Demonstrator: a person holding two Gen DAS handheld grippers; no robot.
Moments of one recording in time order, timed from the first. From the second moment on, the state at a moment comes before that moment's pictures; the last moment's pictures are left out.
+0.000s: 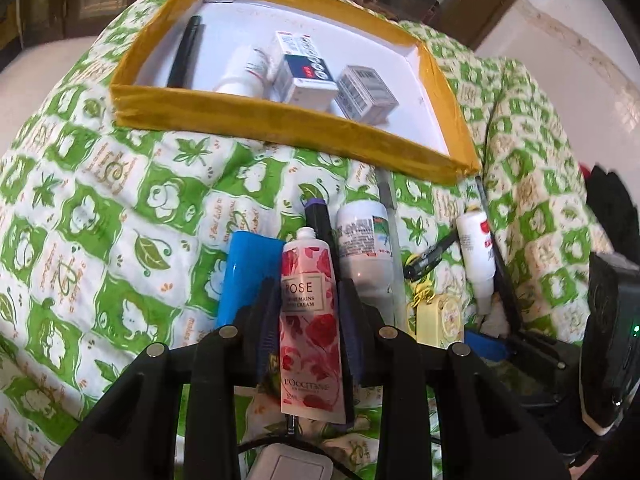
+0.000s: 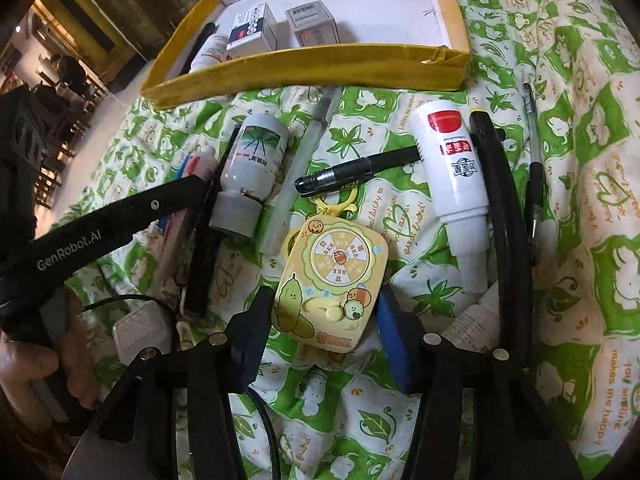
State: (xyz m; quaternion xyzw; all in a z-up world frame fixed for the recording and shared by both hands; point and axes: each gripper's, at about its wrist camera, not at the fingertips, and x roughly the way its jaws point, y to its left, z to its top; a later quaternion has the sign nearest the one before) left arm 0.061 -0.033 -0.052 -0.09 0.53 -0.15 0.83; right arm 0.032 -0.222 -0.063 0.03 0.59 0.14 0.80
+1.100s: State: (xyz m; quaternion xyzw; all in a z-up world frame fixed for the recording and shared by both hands) left arm 0.010 0.003 -0.033 -0.19 0.49 -0.19 0.83; right arm 0.060 -0.213 -0.067 0.01 0.60 0.12 0.79
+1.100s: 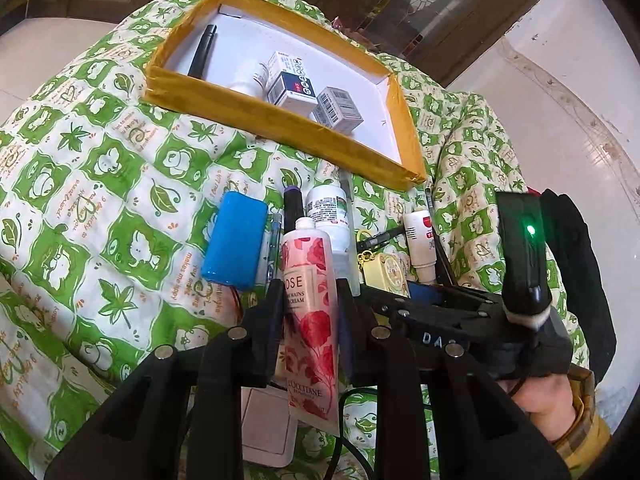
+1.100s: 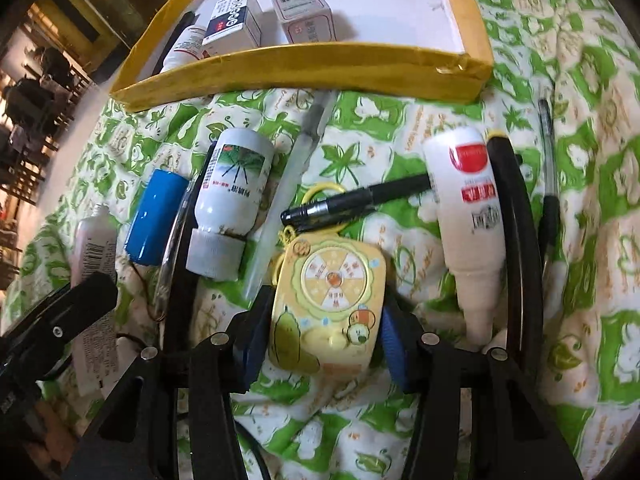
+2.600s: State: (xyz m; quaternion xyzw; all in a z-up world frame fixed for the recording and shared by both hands) left arm 0.019 0.003 -0.009 -0.19 0.45 -0.21 0.84; right arm 0.029 -0.256 0.005 0.11 0.47 0.17 0.86
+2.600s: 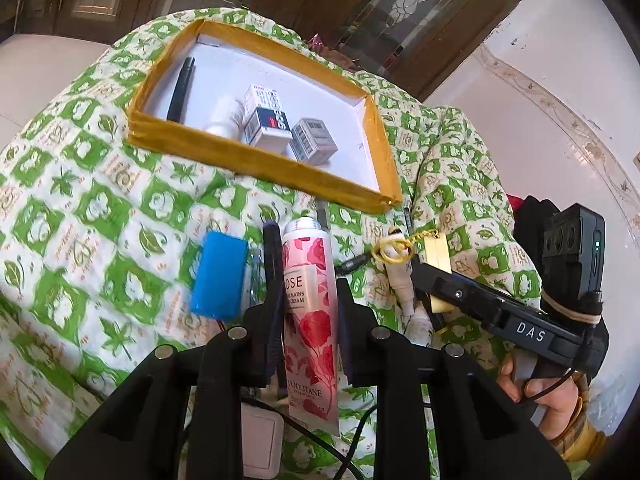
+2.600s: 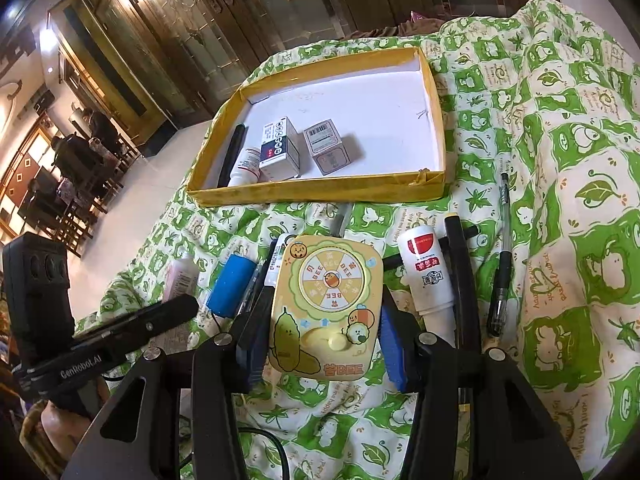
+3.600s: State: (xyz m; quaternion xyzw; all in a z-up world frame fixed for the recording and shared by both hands) left arm 0.162 0.044 0.018 -0.15 0.44 -0.15 0.87; right arm 0.145 -0.248 0.033 0.05 0.45 0.16 0.88
